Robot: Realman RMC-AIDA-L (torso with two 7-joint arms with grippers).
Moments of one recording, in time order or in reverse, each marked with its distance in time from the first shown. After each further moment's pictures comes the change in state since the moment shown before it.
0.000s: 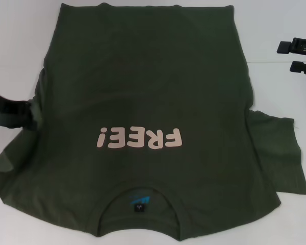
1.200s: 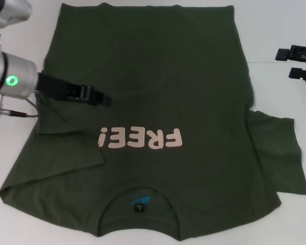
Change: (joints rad) left arm -0.040 -0.075 0.002 -0.137 -0.289 -0.179 0.336; right arm -0.006 0.001 -0.013 0.013 -0.007 0.004 -0.010
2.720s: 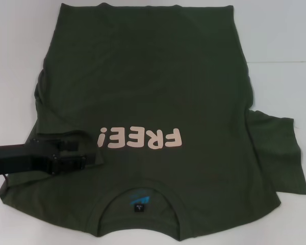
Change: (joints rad) left arm 0.442 -0.097 -0.003 0.169 -0.365 0.175 0.577; right arm -0.123 -0.048 0.005 -0.102 -0.325 -0.194 0.094
